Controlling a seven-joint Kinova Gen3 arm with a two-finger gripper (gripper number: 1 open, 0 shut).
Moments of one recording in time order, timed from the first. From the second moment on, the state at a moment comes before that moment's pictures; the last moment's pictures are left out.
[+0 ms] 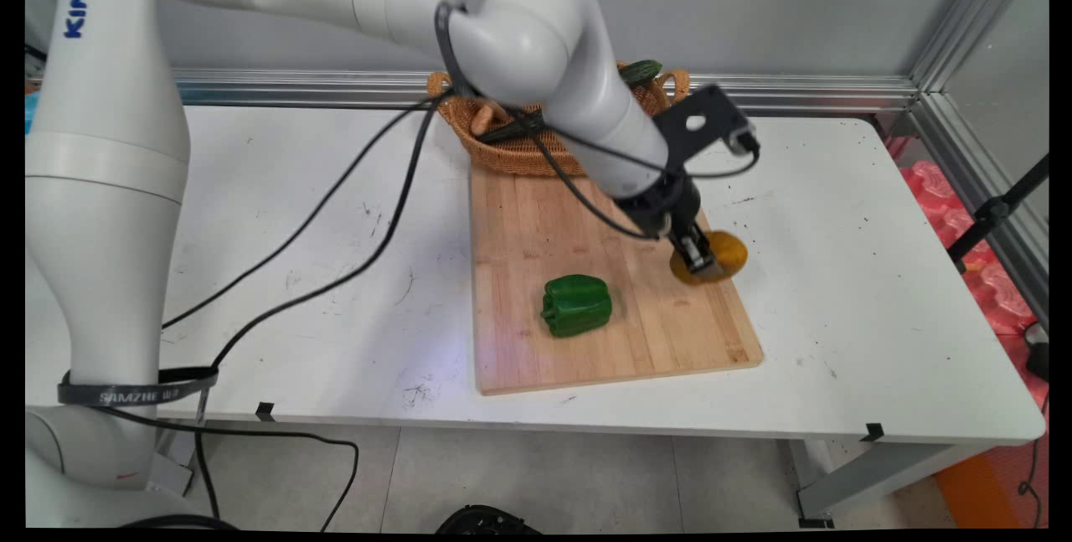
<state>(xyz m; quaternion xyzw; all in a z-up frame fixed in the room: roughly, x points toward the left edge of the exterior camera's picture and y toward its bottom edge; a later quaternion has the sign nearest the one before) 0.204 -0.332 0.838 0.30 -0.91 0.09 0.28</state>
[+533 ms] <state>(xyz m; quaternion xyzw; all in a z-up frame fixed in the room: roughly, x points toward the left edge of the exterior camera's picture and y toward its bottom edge) 0.268 -0.389 0.880 0.27 -0.91 0.13 0.27</state>
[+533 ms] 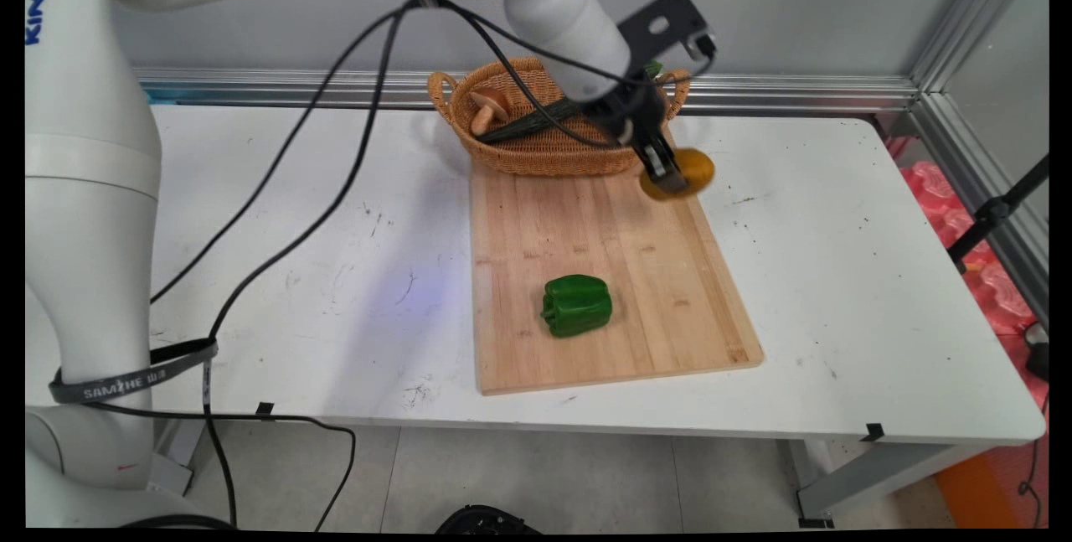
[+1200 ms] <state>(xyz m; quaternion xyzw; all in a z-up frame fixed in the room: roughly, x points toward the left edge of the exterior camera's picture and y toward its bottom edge) 0.337 -0.453 0.880 0.26 -0.91 0.17 0.26</state>
